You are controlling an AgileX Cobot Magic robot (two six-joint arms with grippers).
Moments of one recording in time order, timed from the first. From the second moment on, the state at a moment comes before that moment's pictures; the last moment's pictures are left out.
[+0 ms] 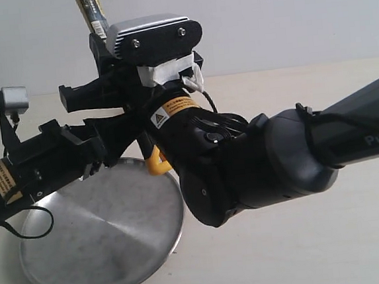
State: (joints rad) left arm -0.38 1.72 -0.50 0.63 -1.20 -0.88; right arm 0.93 1.95 -1.02 0.42 -1.15 -0.13
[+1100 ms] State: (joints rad) left arm -0.46 1.72 -0.59 0.62 -1.13 -0.88; right arm 0.93 1.94 -1.02 0.38 -1.15 -0.27
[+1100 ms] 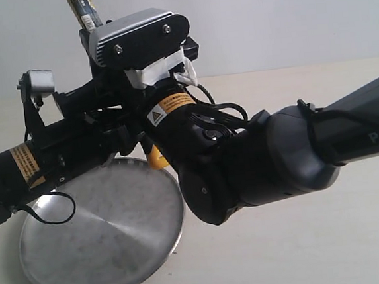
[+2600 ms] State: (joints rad) left arm -0.46 1.73 -0.59 0.62 -1.04 -0.76; right arm 0.94 1.89 -1.03 0.59 -1.18 -0.34
